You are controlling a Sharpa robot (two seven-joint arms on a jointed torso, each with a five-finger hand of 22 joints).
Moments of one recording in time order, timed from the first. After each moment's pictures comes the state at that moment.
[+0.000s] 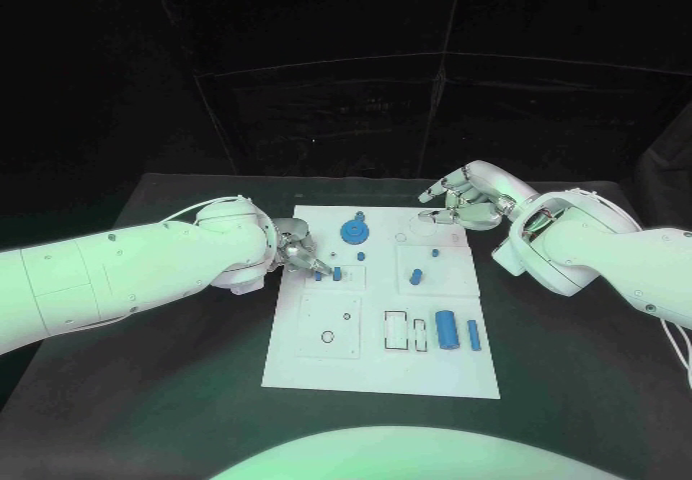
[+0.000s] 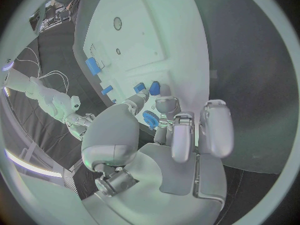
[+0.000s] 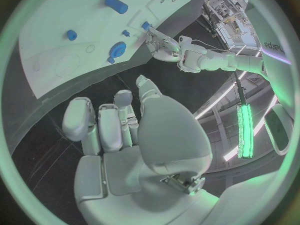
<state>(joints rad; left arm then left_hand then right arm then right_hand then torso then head) 1.27 -0.73 -0.15 1.47 -1.12 0.05 -0.51 0.87 -0.09 0.42 0.07 0.05 0.95 0.03 0.67 0.51 1.29 -0.04 1.05 0.88 1.47 -0.09 1.57 1.31 0.05 1.46 0.02 1.34 1.31 1.21 -0.91 -0.02 1.61 -1.11 -0.40 -0.04 1.37 -0.05 -0.01 0.16 0.34 0.93 0.15 0.12 0.07 1.21 0.06 0.94 0.93 1.46 -0.01 1.31 1.20 0.08 1.30 0.09 1.35 1.16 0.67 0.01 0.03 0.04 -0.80</state>
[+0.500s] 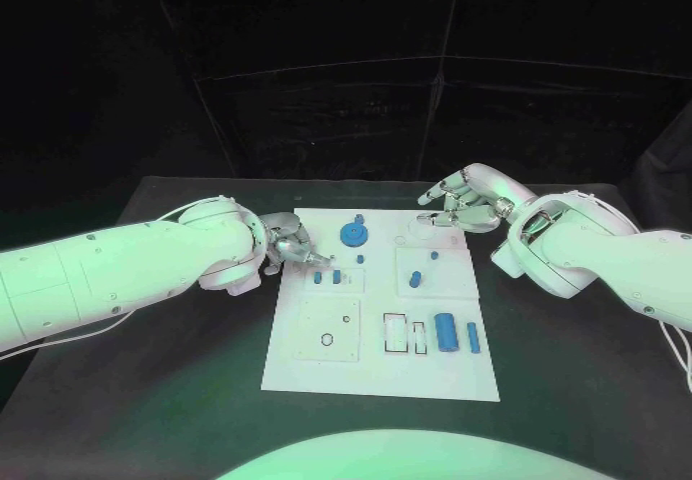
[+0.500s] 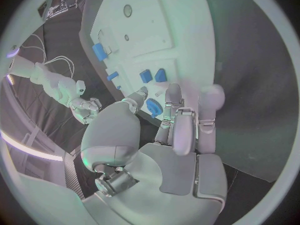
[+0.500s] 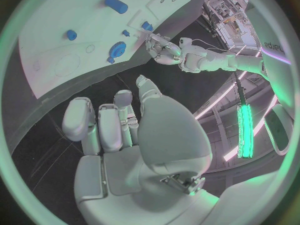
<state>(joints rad) 1.28 -0.78 -0.15 1.49 -1.00 -0.06 -0.42 0.91 -0.09 0.35 0.10 0.05 0.78 0.11 0.58 0.45 1.03 0.04 0.78 0.62 1.45 -0.03 1.35 1.27 0.14 1.23 0.06 0.94 0.89 1.21 -0.91 -0.02 1.61 -1.11 -0.40 -0.04 1.37 -0.05 -0.01 0.16 0.34 0.93 0.15 0.12 0.07 1.21 0.06 0.94 0.93 1.46 -0.01 1.31 1.20 0.08 1.30 0.09 1.35 1.15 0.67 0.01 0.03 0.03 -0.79</state>
